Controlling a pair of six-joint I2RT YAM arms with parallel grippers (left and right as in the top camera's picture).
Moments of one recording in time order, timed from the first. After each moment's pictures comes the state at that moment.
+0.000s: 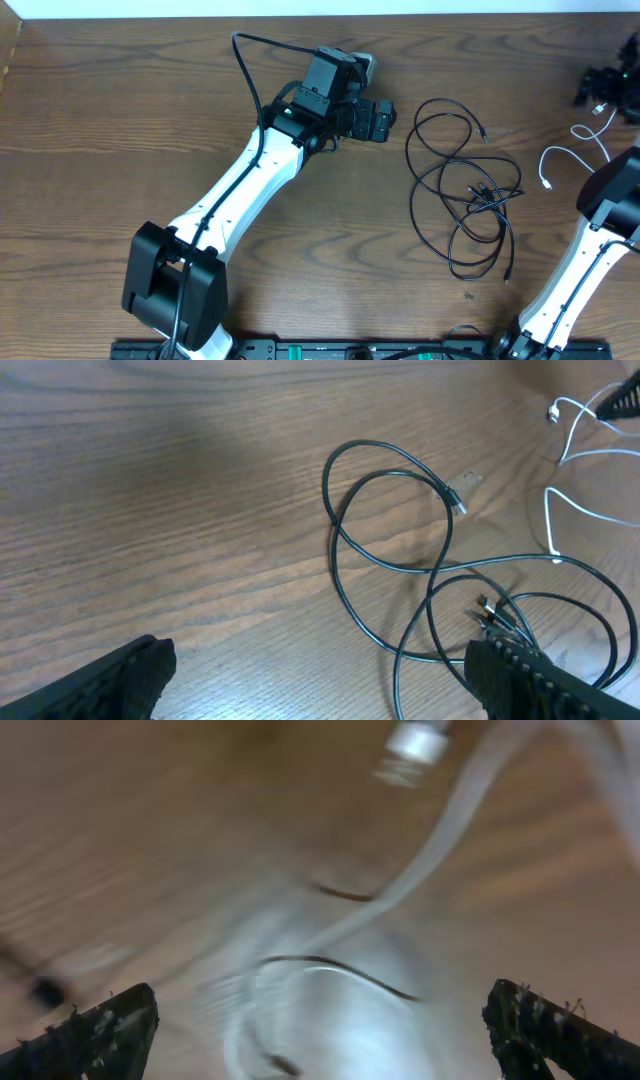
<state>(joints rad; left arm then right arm) -0.51 1.78 1.45 -0.47 0.26 -0.29 -0.45 2.50 2.53 -1.48 -0.07 -0.09</state>
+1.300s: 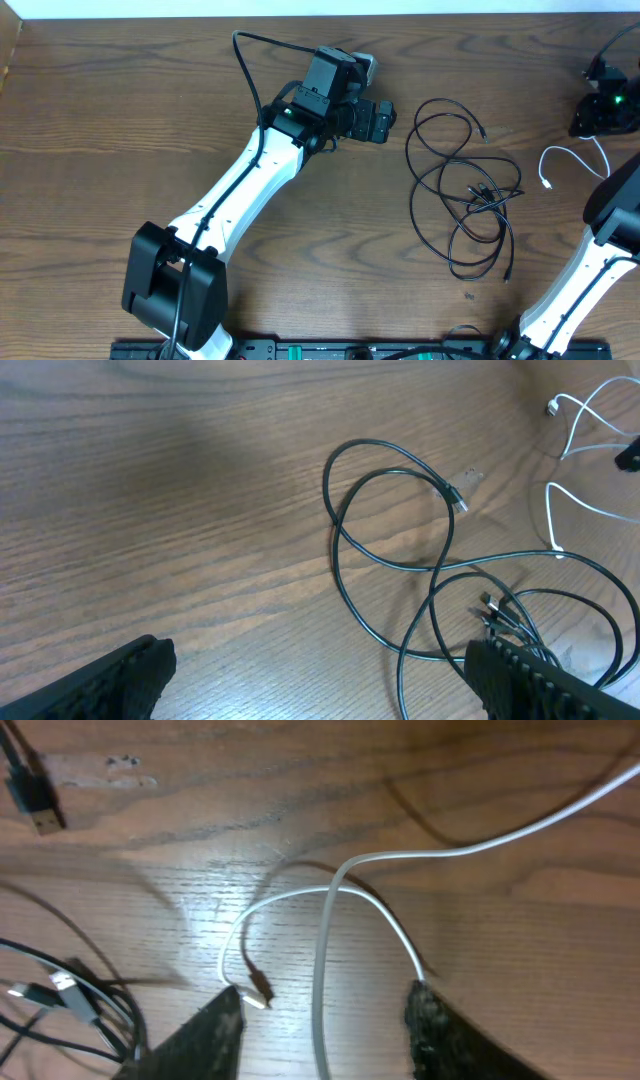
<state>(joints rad) -0.51 1.78 1.45 -0.47 0.26 -0.28 -0.46 2.33 2.19 -1.41 -0.11 -0.51</state>
